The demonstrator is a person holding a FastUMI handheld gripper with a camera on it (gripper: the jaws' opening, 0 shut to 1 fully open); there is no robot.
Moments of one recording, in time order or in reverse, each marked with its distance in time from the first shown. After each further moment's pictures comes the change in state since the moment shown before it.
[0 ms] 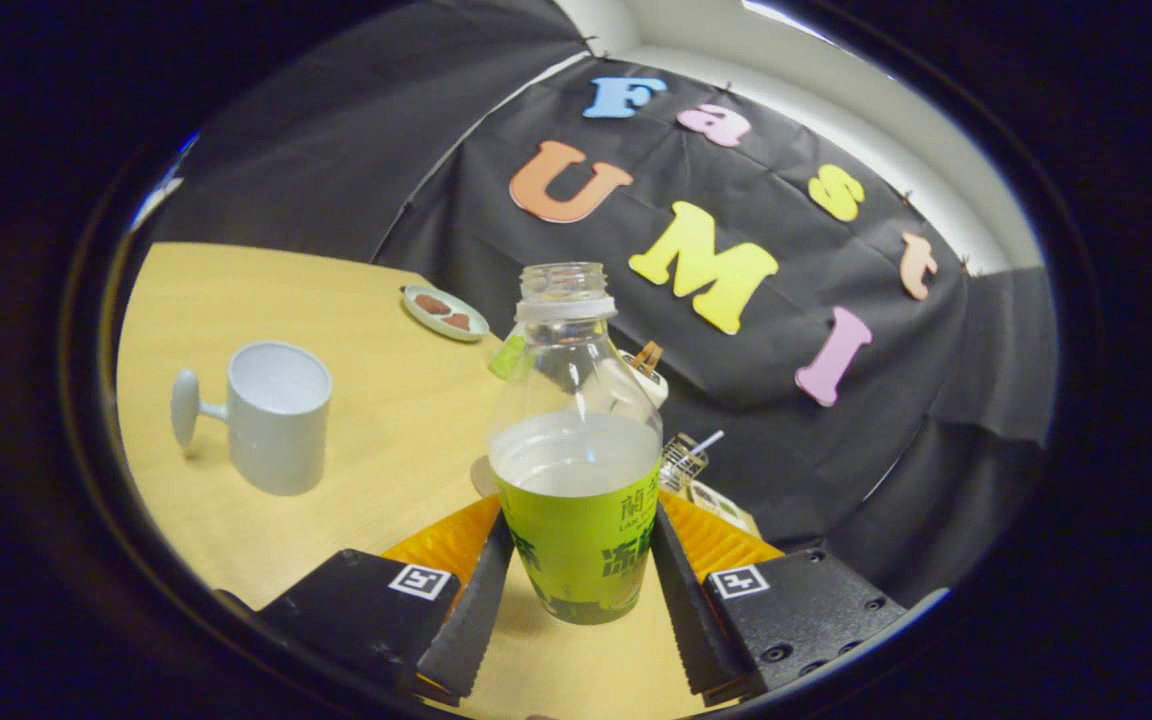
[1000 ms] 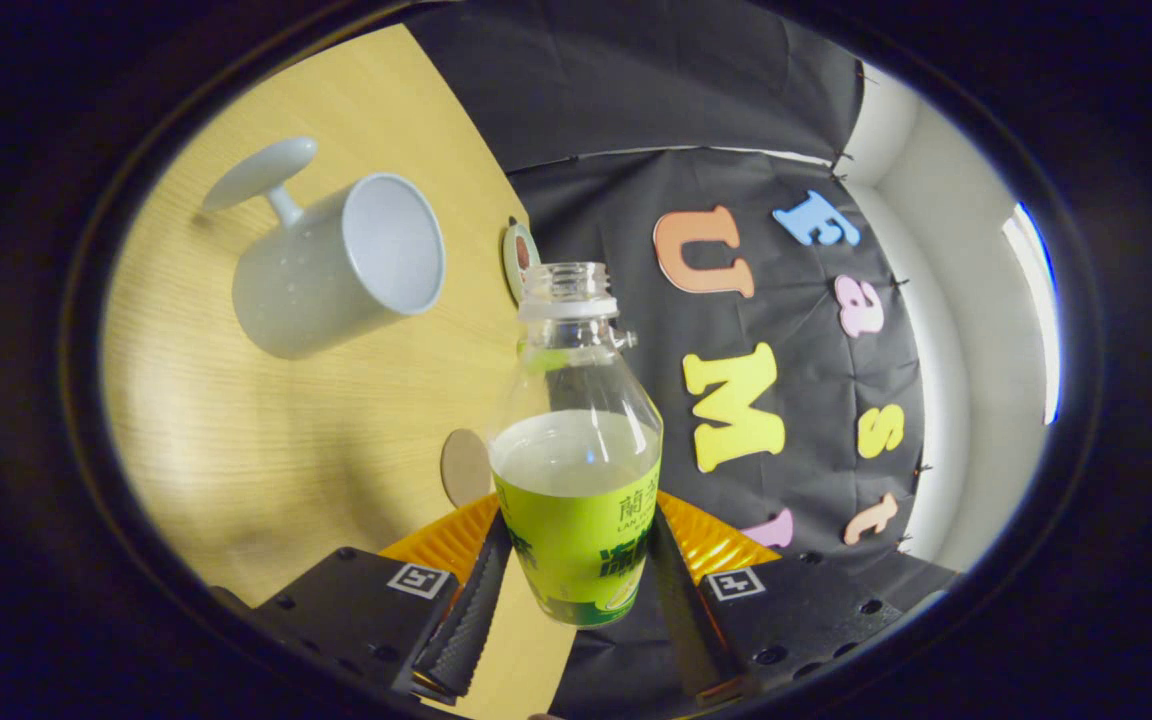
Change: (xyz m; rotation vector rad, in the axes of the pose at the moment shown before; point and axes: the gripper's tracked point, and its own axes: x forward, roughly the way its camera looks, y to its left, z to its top) arm 0.005 0.020 0.039 -0.712 -0.083 -0.160
